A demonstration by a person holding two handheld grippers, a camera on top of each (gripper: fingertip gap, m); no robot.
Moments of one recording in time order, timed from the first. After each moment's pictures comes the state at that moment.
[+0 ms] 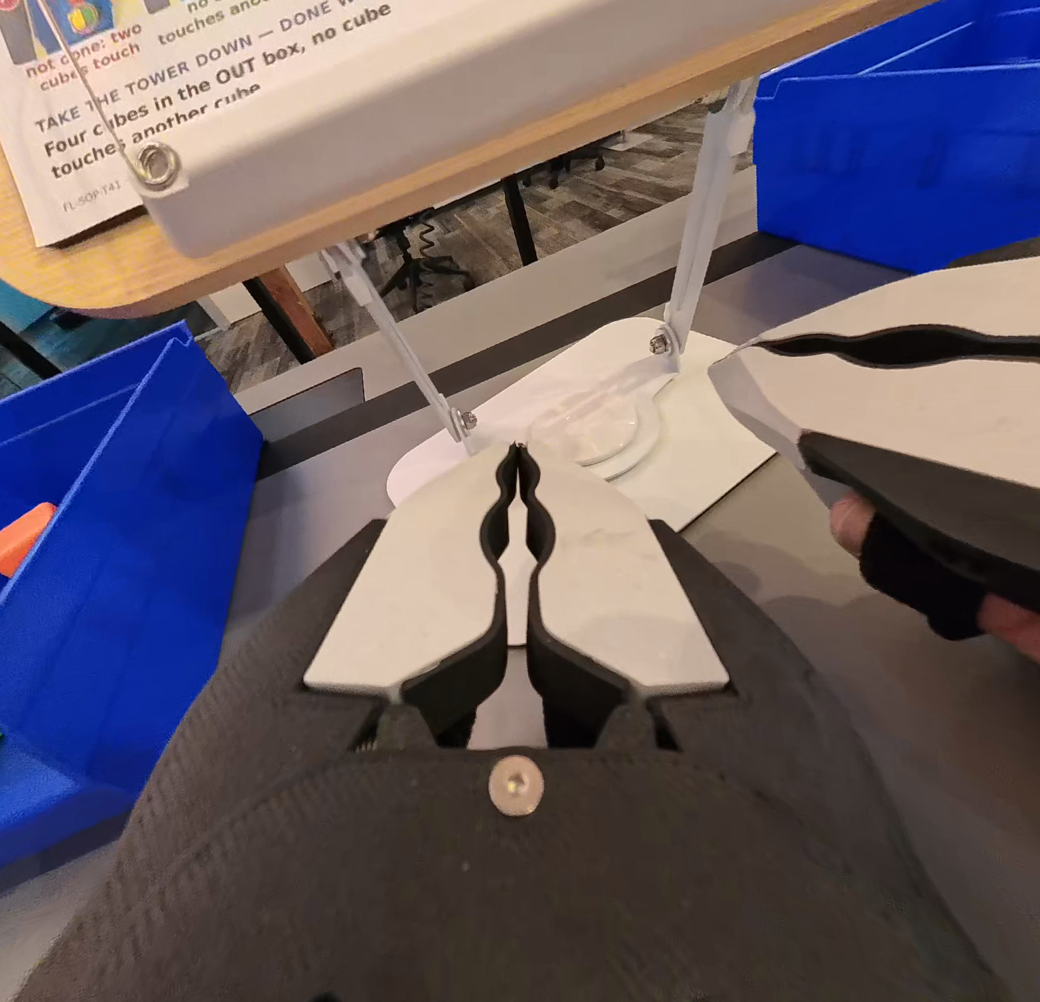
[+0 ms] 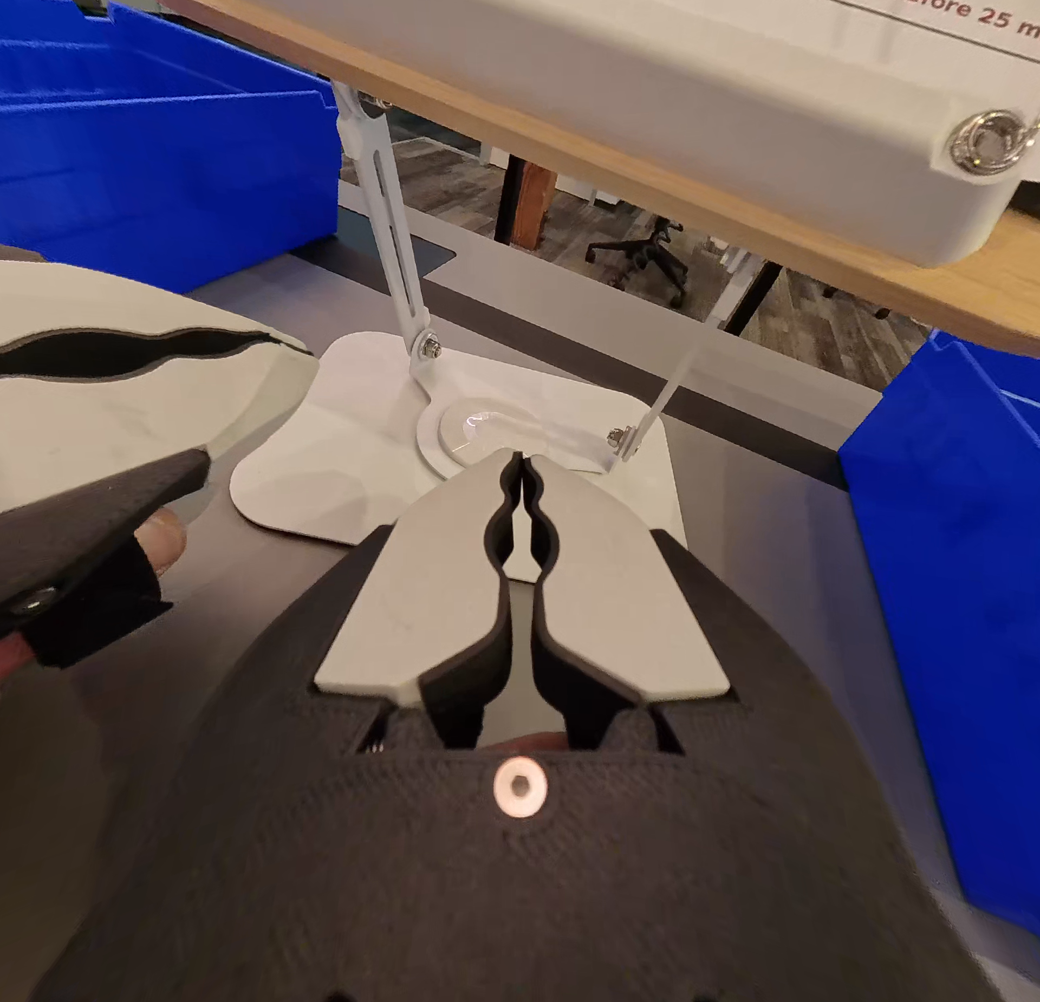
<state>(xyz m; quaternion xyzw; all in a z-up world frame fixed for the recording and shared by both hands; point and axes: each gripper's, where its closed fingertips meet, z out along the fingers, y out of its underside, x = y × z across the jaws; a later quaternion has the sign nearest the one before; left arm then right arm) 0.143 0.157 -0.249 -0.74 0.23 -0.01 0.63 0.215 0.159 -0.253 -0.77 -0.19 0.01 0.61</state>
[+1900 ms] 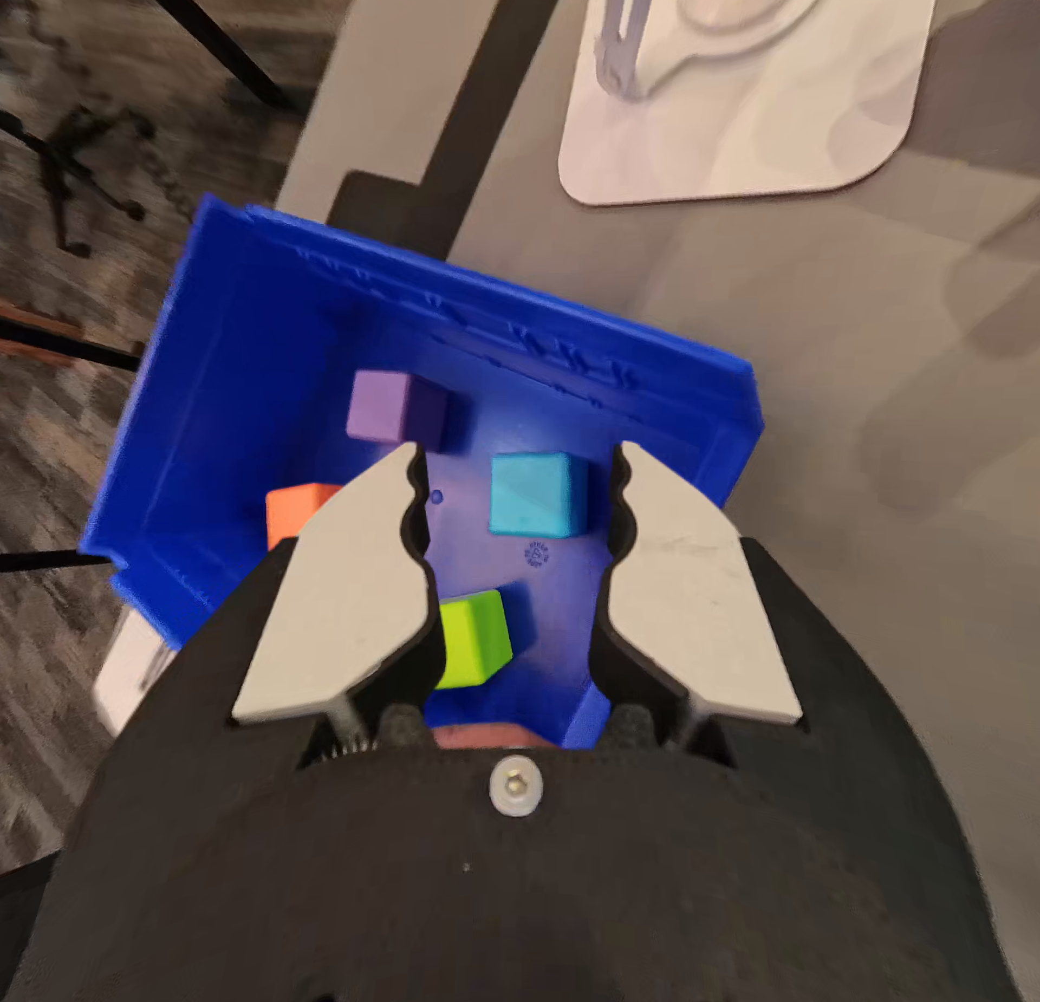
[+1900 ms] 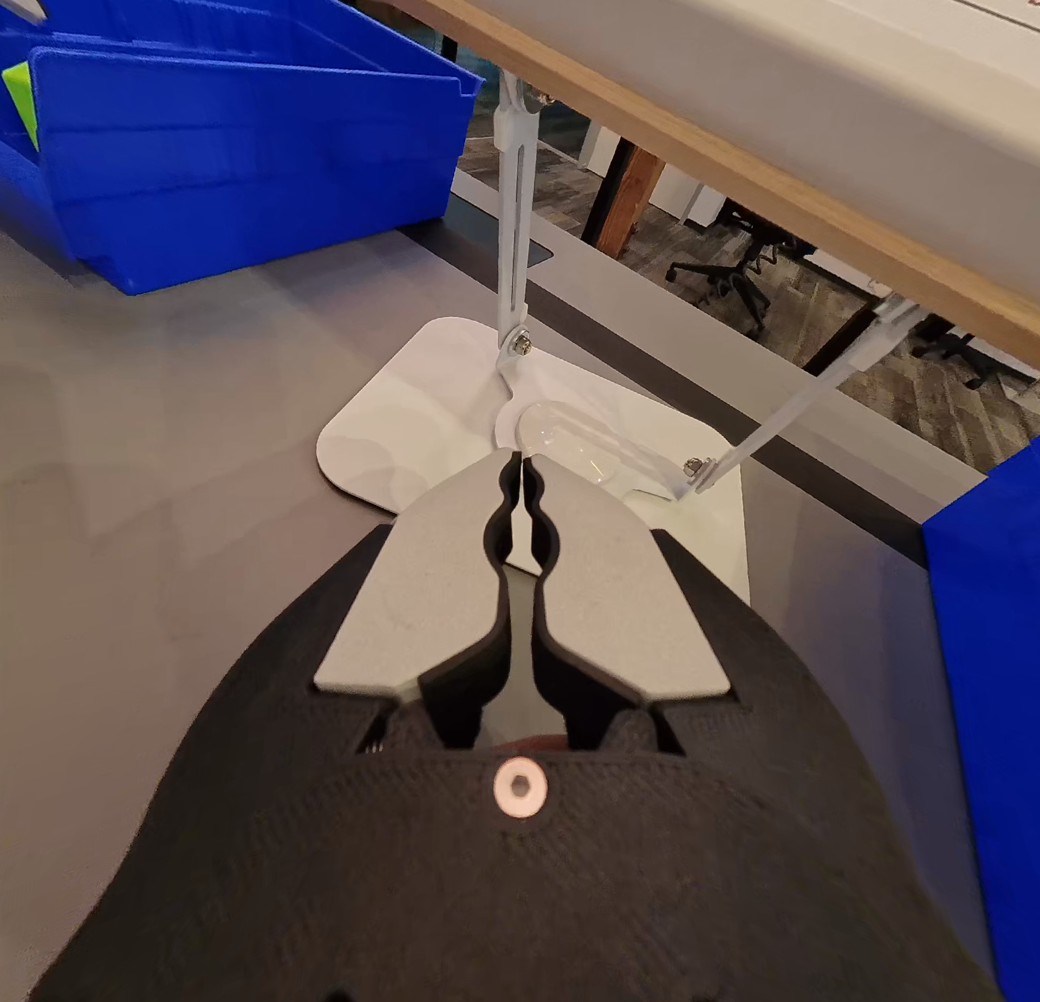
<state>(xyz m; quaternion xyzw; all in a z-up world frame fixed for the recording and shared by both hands) -0.075 0.207 -0.226 -0.75 0.56 -0.02 0.36 0.185 0.149 -0.262 -0.75 -0.29 0.04 0.60</state>
